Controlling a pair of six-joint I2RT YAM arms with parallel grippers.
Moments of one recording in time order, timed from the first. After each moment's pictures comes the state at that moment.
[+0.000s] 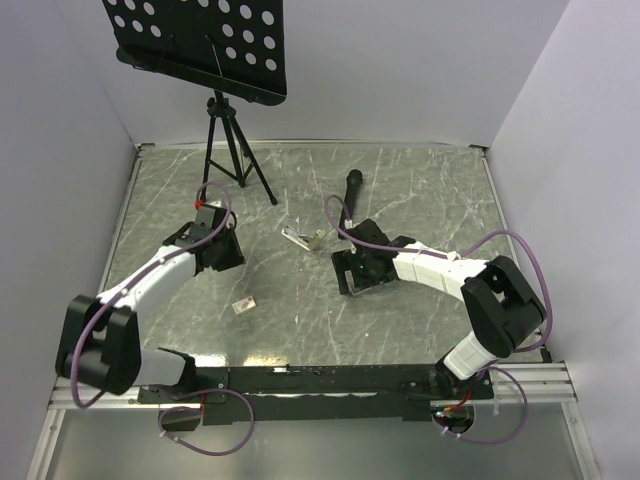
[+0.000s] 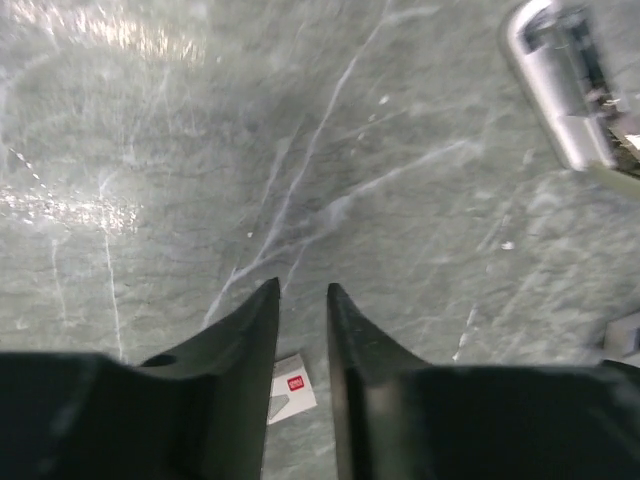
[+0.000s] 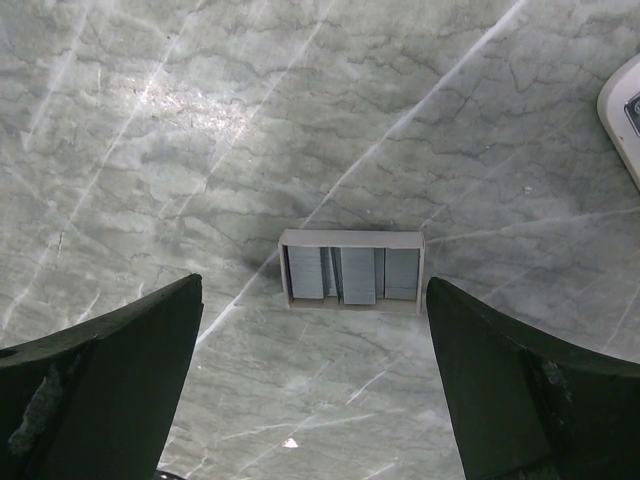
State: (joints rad) left arm -0.30 1.32 0.82 -0.44 -0.04 -0.60; right arm 0.64 1.56 0.88 -0.45 0.00 0.36
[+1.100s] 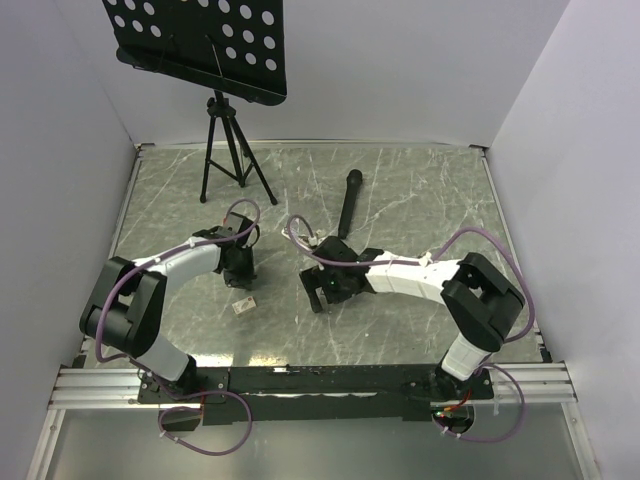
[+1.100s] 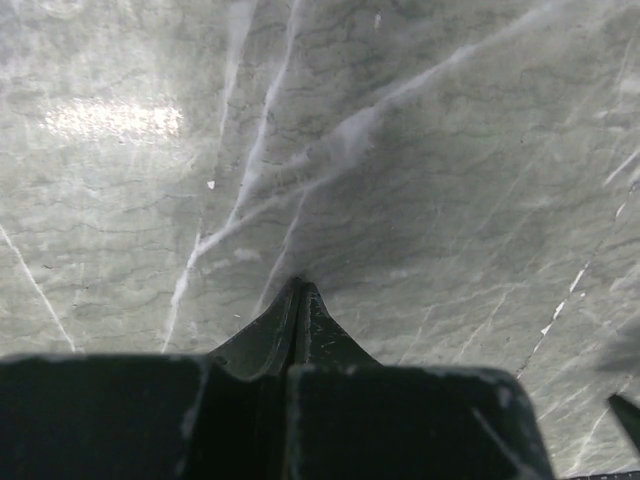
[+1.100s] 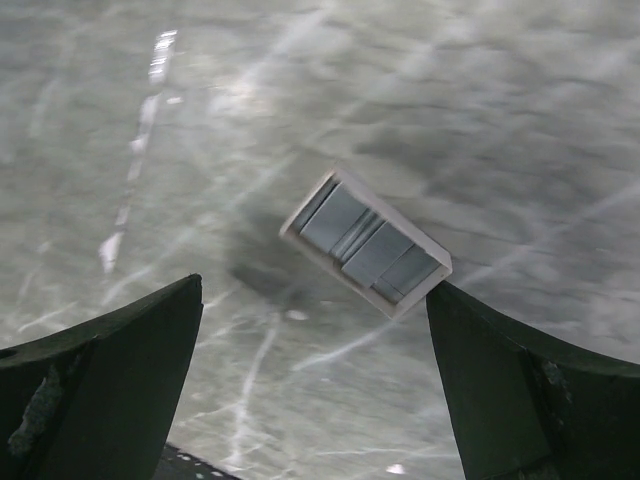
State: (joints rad) left arm -0.41 1.55 0.85 -0.53 -0.01 -0.55; right arm 0.86 1.65 0.95 -0.40 0.00 0.42
